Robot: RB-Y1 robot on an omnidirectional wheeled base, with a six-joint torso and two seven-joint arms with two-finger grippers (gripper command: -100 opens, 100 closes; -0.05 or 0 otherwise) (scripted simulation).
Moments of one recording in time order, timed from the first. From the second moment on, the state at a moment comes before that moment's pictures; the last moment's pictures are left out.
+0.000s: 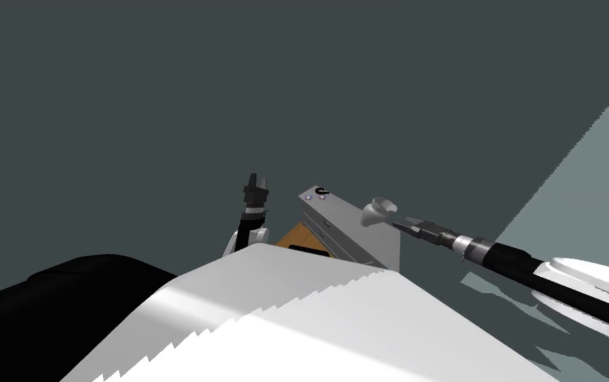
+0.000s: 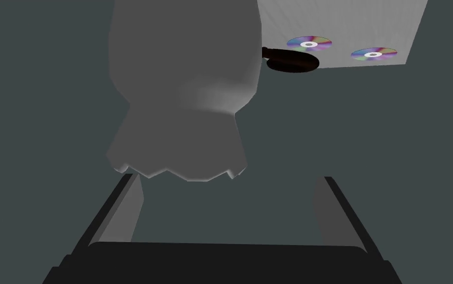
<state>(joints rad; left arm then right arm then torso) 0.49 -0.01 0.03 -2.28 -0.09 -0.47 0.17 0.60 -1.40 -0.13 -1.52 0.39 -0.61 0.09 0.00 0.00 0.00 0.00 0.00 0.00</state>
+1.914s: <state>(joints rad) 0.49 -0.01 0.03 -2.28 -0.09 -0.47 0.17 0.74 -1.82 0.00 -1.21 0.58 -0.70 0.10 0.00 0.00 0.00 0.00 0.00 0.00</state>
